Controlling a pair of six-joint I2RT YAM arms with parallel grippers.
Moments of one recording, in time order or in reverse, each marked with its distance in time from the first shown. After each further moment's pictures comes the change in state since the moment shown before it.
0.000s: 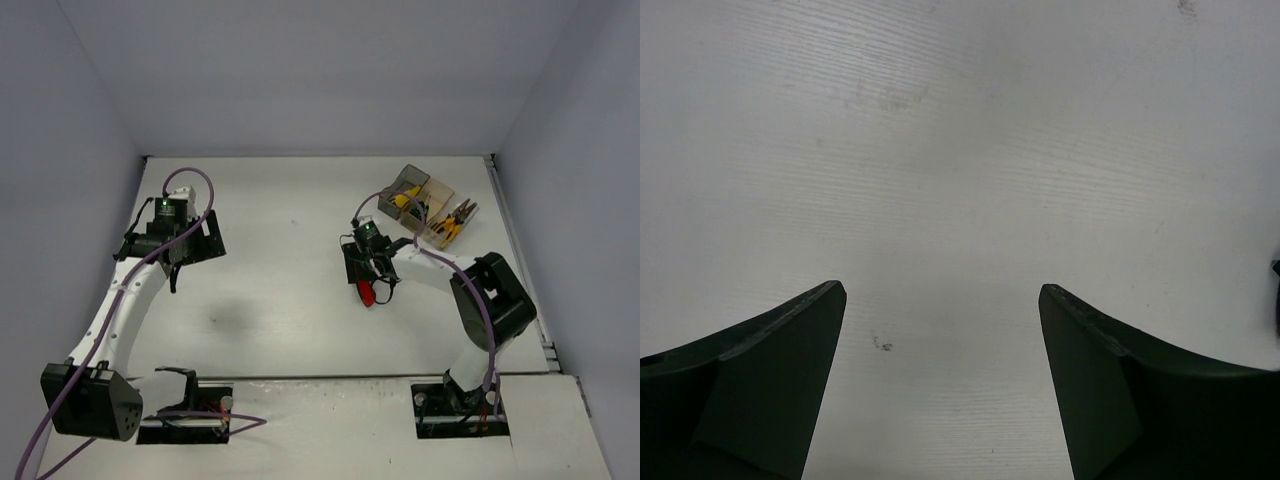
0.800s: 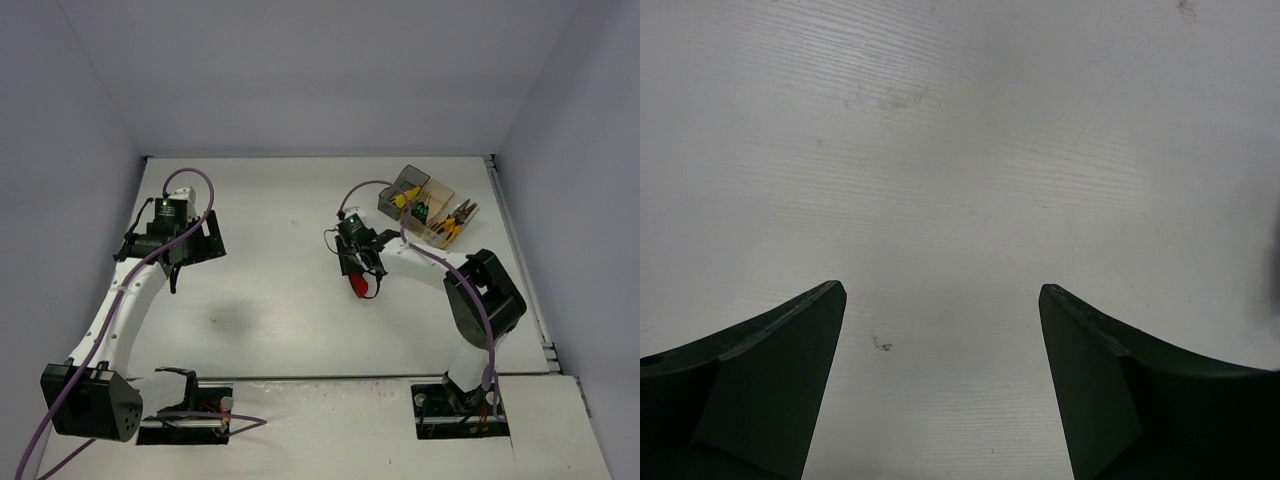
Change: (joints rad) left arm 0.000 0.000 0.000 0.000 0.001 0.000; right arm 0.063 0.045 0.152 -0.073 0.081 0.007
